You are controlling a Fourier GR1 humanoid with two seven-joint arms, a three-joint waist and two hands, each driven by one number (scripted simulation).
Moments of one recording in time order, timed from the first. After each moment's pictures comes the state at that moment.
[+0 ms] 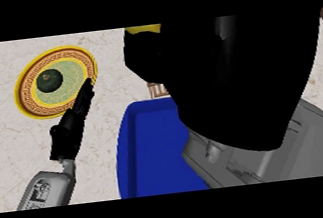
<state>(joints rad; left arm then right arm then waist) -0.20 0.22 -0.19 -1.40 0.02 0.14 0.00 -1.17 -0.01 0.29 -1.74 1.22 0.11 1.15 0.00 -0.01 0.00</state>
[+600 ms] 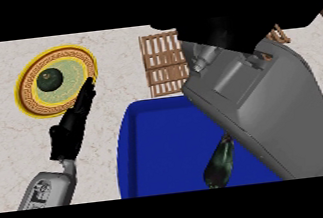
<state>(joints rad) -0.19 0.20 -0.18 -1.43 0.01 0.13 0.02 -1.19 -0.03 0.21 -1.56 1.33 0.13 1.03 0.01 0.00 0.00</state>
